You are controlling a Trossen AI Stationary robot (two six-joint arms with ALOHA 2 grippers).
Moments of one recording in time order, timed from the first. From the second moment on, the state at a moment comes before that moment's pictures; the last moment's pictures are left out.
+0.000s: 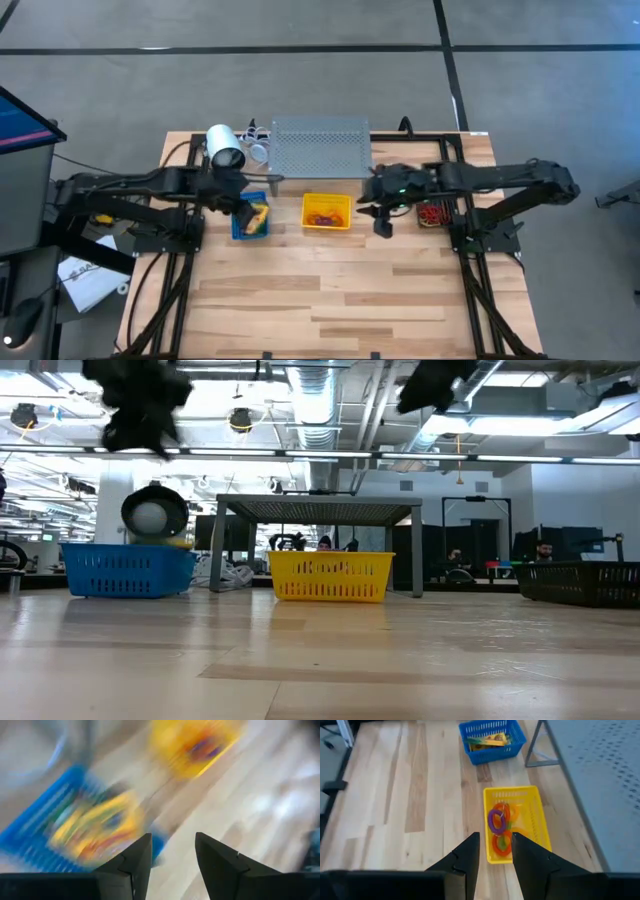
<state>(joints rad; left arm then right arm) 0.07 0.93 0.83 -0.85 -0.06 -0.77 0.04 1.27 1.19 -0.65 0.07 0.11</state>
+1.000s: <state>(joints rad) -0.04 1.05 0.83 -0.18 -0.11 -0.18 0.04 1.77 1.19 -0.55 0.03 0.04</state>
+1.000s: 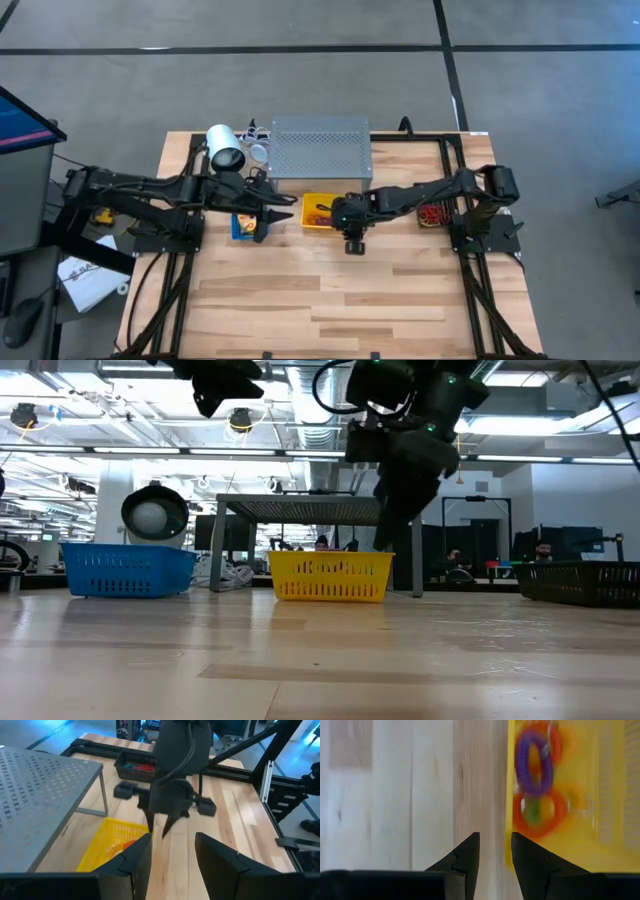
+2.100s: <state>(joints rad) -0.04 1.05 0.83 -0.16 -0.10 -0.18 0.04 1.88 1.19 -0.49 0.05 -0.01</state>
